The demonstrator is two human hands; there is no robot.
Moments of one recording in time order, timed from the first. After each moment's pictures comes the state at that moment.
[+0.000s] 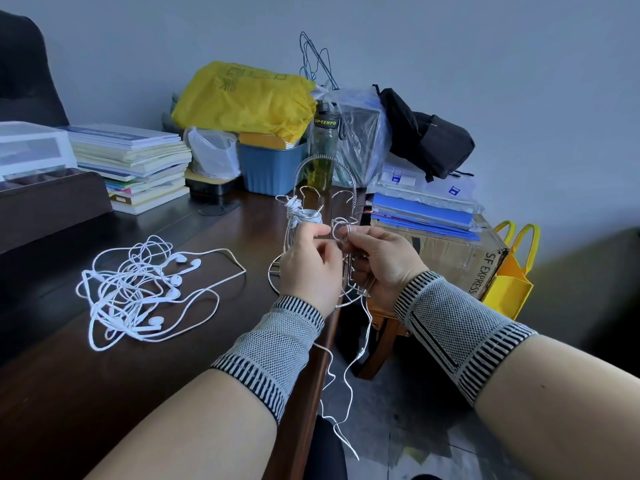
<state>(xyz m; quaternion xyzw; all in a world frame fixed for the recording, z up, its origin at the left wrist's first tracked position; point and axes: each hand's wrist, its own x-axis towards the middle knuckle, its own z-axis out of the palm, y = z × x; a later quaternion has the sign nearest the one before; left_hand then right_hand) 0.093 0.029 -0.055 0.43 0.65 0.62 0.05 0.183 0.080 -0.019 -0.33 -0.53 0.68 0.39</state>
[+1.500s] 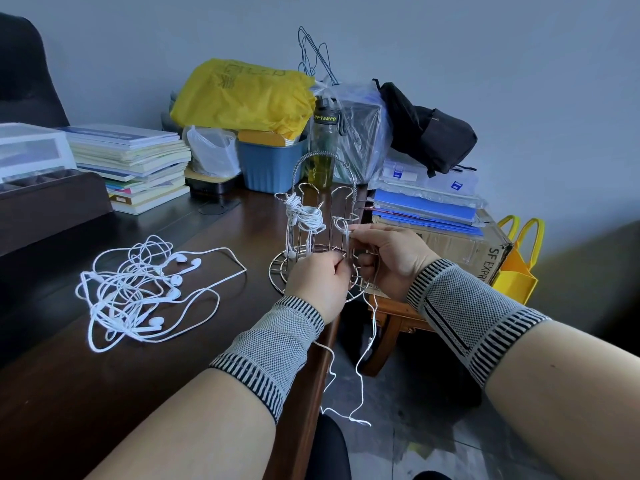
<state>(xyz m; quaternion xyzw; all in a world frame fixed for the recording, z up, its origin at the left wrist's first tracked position) 0.086 0.038 -0.069 0.54 0.72 0.43 0.10 0.189 0.099 -0.017 -0.35 -0.53 0.69 0.35</state>
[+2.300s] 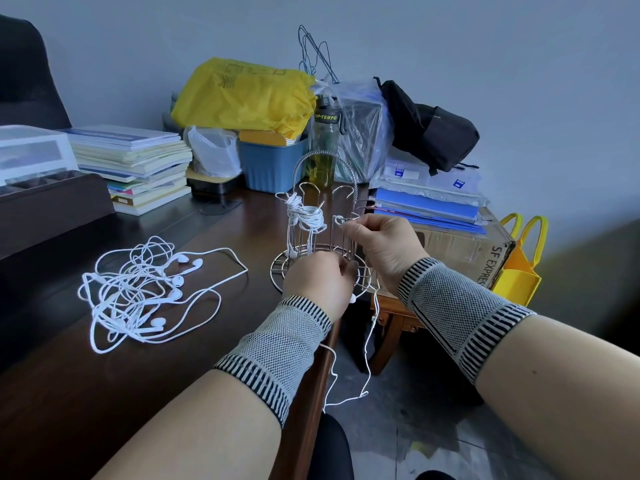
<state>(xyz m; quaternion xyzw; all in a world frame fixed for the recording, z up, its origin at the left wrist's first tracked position) 0.093 0.030 -0.053 0.54 0.78 0.32 0.05 0.180 0.099 -0.020 -0.35 -0.69 0.48 0.42</state>
